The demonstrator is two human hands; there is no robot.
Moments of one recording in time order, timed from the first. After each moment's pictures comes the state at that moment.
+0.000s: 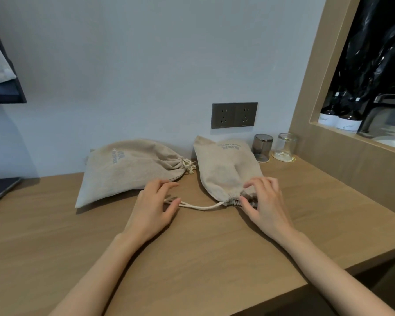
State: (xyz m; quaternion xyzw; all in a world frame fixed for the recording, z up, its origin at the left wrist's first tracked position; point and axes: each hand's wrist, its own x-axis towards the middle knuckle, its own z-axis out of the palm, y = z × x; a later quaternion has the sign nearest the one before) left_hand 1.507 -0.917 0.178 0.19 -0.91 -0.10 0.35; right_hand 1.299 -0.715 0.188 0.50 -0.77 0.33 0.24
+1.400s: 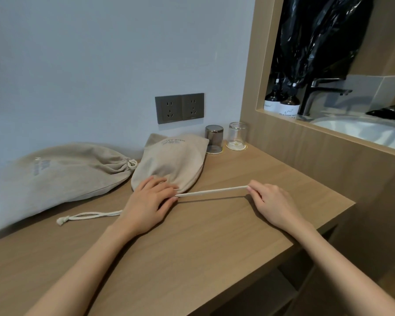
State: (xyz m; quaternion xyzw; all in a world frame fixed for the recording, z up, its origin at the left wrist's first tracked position) left_hand 1.404 -0.882 0.175 0.03 -0.96 -0.02 0.27; right_hand 1.226 -0.610 0.194 0.43 -0.88 0.18 0.13
